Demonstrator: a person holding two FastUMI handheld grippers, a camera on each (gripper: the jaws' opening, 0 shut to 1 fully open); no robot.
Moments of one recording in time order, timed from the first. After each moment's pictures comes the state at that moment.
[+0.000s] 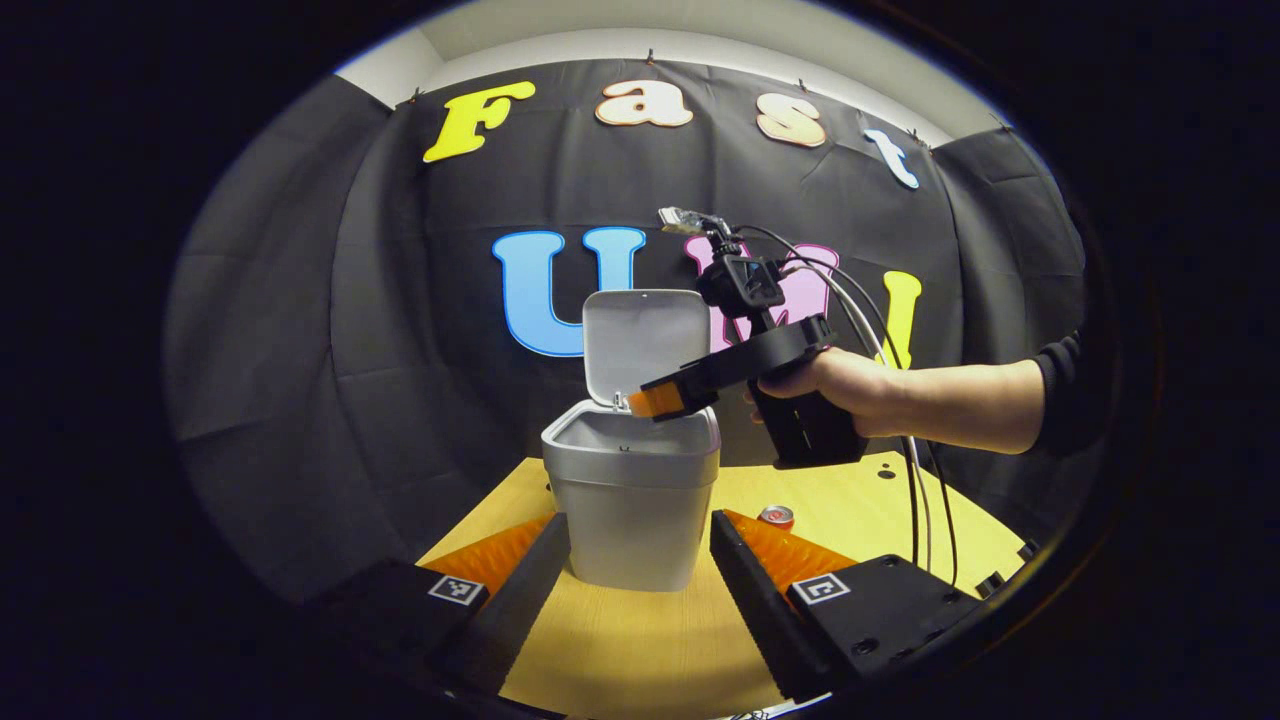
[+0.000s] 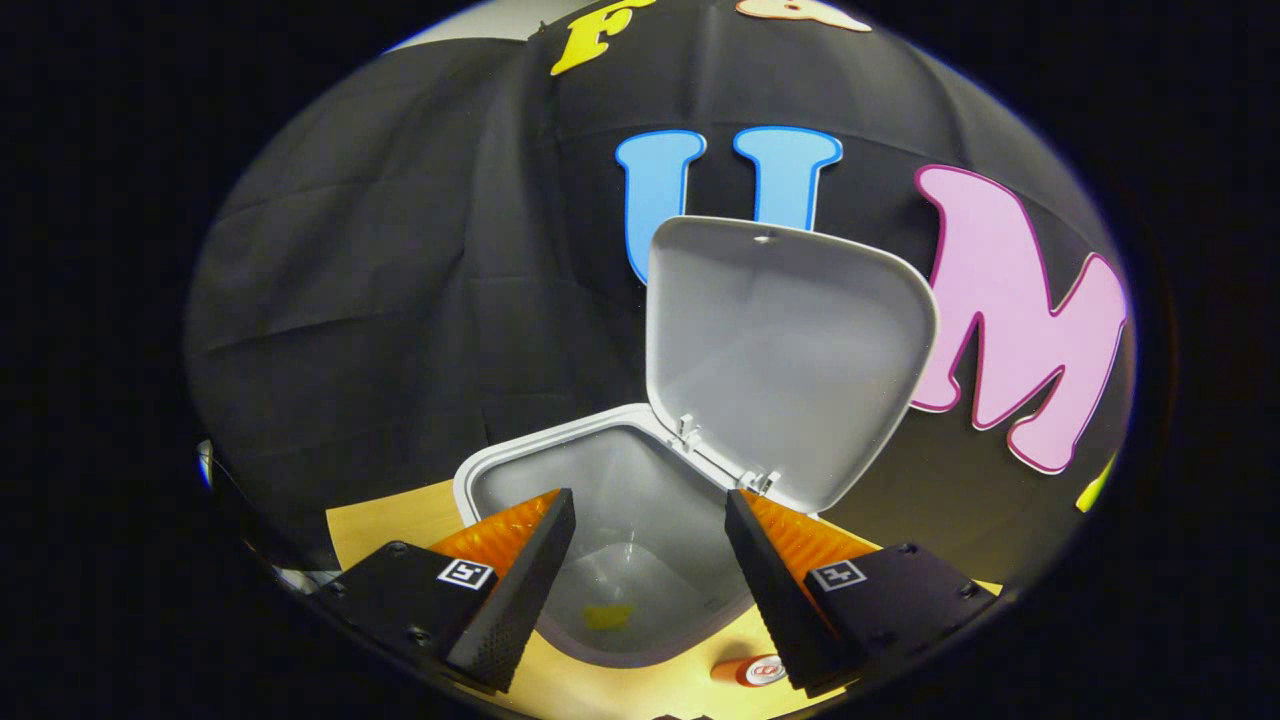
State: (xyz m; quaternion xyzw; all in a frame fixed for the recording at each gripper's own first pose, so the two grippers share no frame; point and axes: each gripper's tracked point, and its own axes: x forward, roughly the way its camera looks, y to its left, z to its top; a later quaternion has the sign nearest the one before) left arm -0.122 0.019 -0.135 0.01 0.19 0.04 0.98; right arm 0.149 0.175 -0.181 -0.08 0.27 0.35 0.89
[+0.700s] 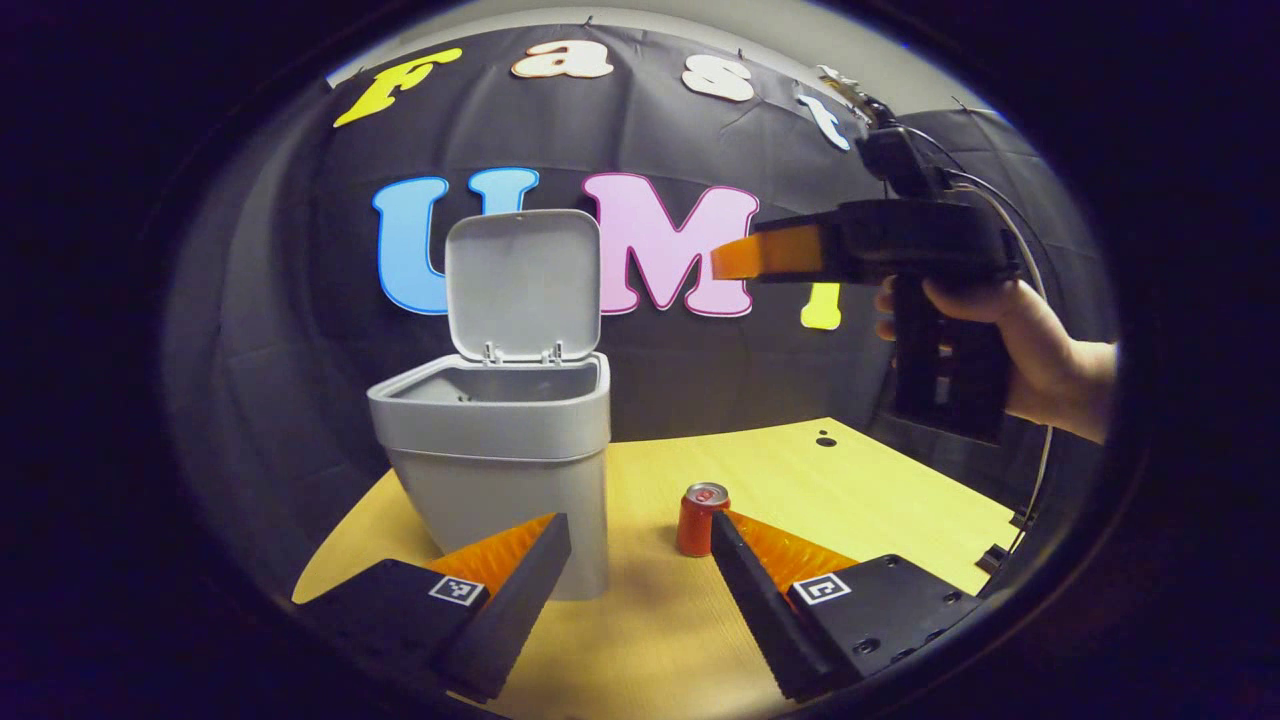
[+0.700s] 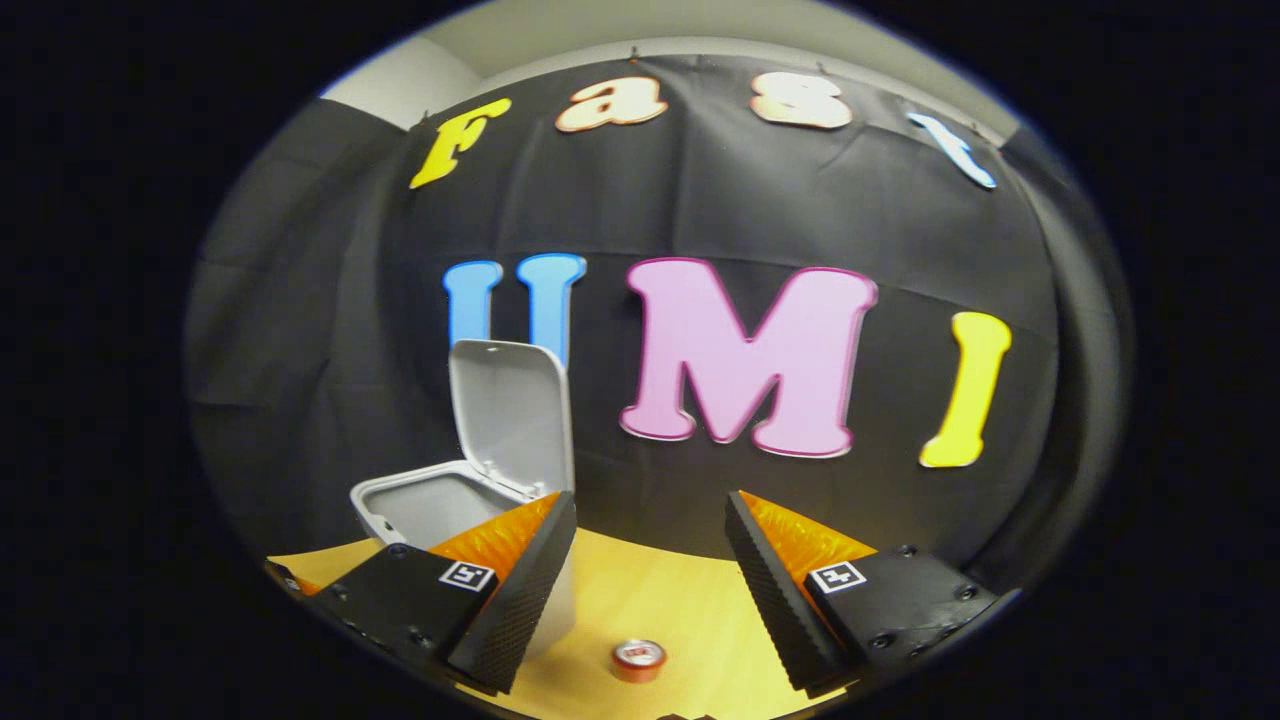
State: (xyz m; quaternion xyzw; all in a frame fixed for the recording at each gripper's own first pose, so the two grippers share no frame) left arm -0.041 -0.067 -0.255 0.00 0.22 -0.10 0.97; right arm 0.143 -0.010 -0.128 -0.03 0.11 0.11 0.99
